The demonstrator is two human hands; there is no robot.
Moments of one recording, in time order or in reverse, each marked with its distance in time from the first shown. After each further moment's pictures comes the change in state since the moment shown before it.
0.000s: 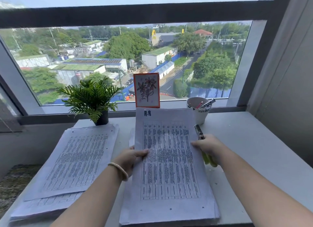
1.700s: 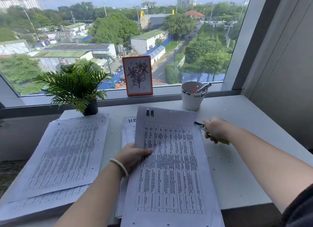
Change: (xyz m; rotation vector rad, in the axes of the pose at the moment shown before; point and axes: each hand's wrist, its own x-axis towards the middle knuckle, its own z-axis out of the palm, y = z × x) left_hand 0.006 -0.020 0.014 0.178 -0.040 -0.002; right_hand 0.046 0.028 -0.032 -0.302 0.056 0.087
